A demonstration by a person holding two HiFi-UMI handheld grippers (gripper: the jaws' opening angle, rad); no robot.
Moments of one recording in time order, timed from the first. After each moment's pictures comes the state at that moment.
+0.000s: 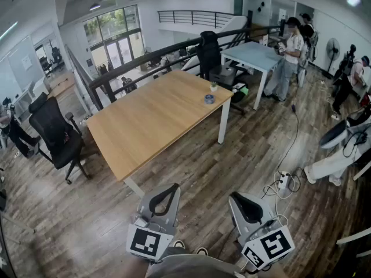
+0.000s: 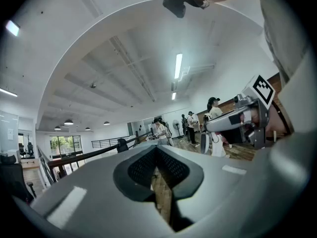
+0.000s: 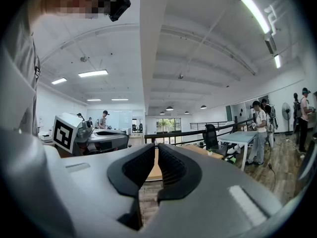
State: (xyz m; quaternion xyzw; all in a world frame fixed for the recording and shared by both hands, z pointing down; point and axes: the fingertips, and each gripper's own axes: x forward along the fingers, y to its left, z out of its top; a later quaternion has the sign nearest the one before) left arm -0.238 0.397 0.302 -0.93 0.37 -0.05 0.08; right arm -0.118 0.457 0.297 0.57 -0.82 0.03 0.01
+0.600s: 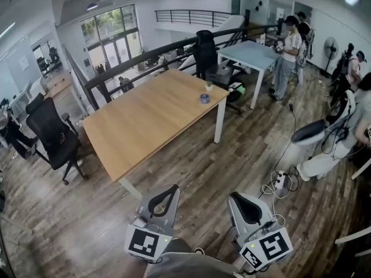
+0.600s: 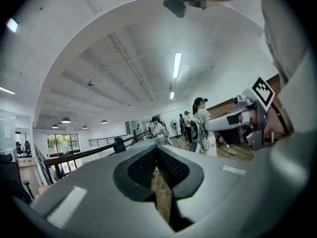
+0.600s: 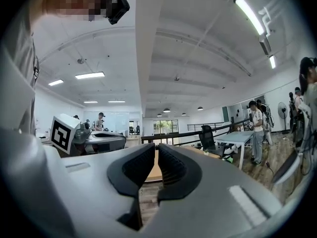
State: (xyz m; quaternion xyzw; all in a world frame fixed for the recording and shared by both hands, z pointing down) left arm -0.210 0.396 0.305 -0.93 0.35 -0.05 0.07; right arm -0.090 0.457 0.298 0.58 -0.81 0.03 0.00
